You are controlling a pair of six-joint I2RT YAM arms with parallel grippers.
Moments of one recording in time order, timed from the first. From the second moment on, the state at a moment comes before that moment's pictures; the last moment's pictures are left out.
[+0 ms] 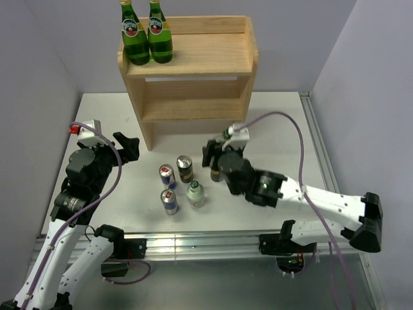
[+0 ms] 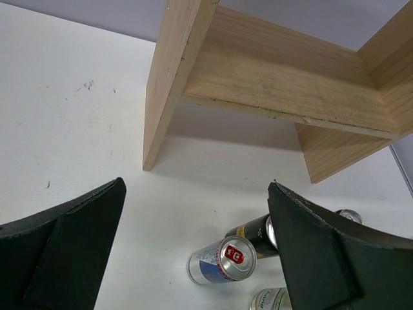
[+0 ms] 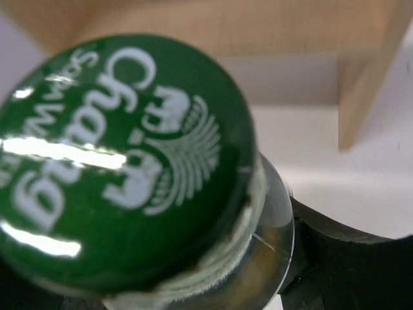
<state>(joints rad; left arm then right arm) -0.31 0.61 0.85 -0.39 -0.17 -0.40 1.20 1.06 0.87 -0.18 0.91 0.57</state>
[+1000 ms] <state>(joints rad) -0.31 0.63 0.84 -0.39 -0.14 -0.39 0.71 1.68 1.50 -0.18 0.73 0.30</state>
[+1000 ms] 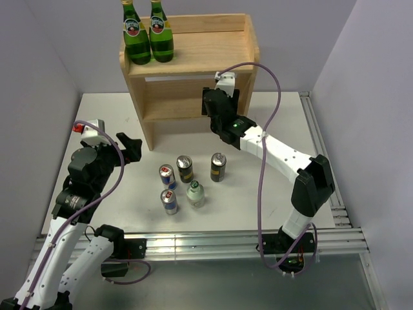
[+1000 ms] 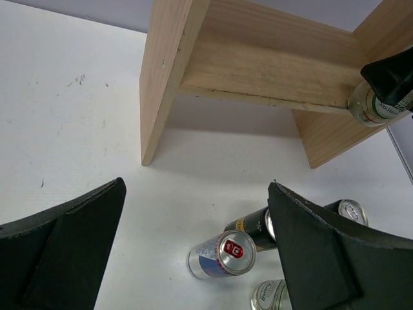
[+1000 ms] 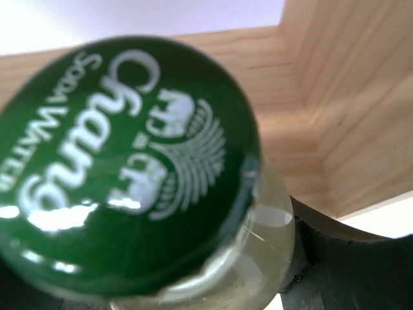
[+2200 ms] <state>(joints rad) -0.31 0.64 0.84 -0.38 -0.13 -0.39 0.67 1.78 1.43 0.25 1.07 0.24</state>
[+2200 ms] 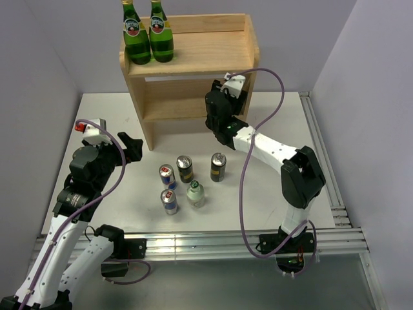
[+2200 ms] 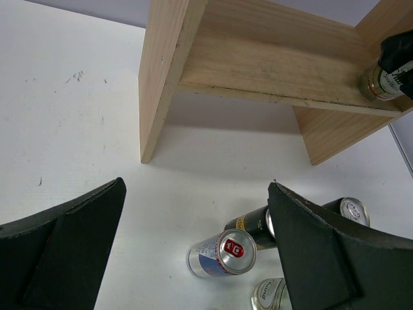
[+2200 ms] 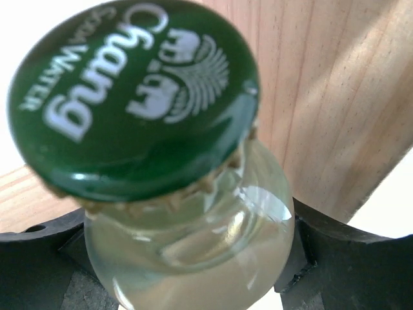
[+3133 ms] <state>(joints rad) -0.31 0.64 0.84 -0.38 -0.13 -0.39 0.67 1.78 1.43 0.18 1.03 0.34</state>
